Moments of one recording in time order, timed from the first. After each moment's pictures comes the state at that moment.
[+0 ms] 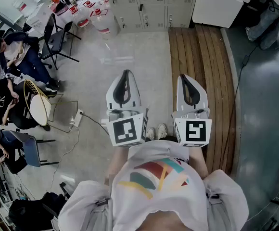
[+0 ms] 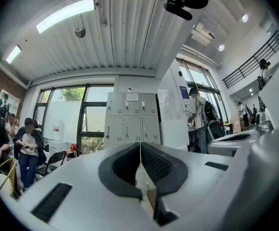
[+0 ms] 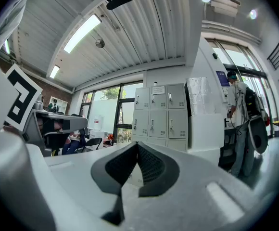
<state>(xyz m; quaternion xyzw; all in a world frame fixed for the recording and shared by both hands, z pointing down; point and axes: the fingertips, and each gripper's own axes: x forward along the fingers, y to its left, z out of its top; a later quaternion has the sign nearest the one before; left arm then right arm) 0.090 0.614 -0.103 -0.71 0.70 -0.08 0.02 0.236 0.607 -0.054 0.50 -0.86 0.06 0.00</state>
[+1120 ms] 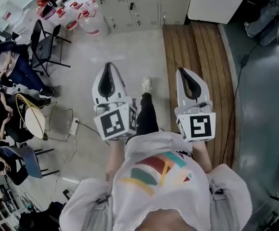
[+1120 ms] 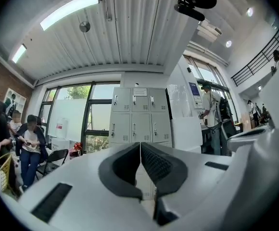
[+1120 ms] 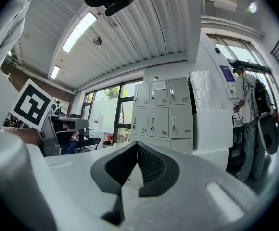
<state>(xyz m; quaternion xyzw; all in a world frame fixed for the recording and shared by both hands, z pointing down) 0.042 0.487 -0.061 -0.68 0.73 -0.07 0.02 0.229 0.491 -0.011 0.48 -0.88 0.06 0.00</state>
